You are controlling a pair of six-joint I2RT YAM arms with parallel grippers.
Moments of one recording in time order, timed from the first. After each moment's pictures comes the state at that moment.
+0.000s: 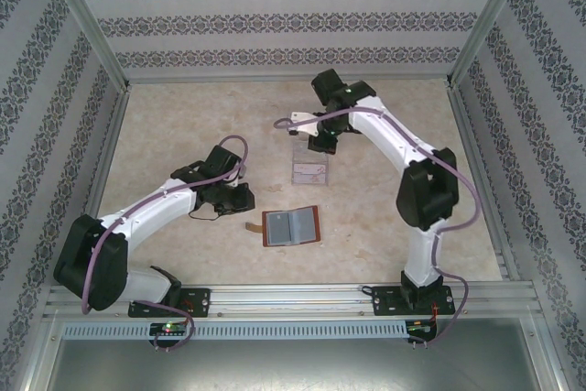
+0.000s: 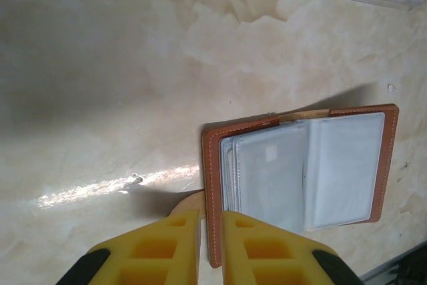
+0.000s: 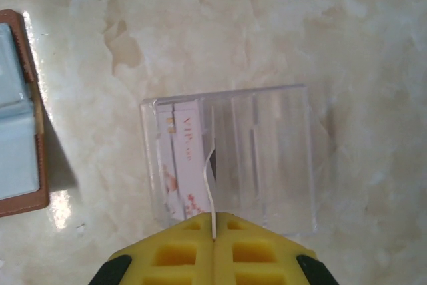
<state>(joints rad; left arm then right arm) -0.46 1.36 0.83 -0.62 0.30 -0.63 0.46 1.99 1.86 -1.13 -0.26 -0.93</state>
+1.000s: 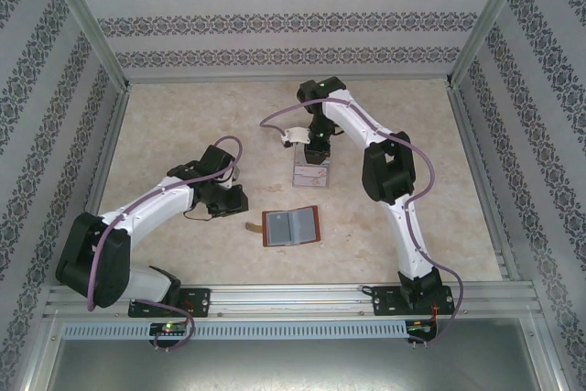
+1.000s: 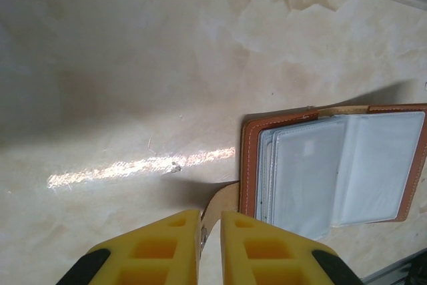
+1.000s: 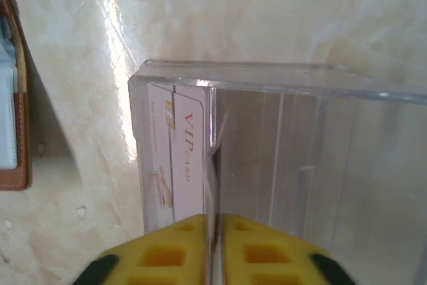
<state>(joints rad) -0.41 1.38 0.82 -0.67 0.33 -0.59 0.46 2.40 2.23 -1.50 -0.24 -1.03</state>
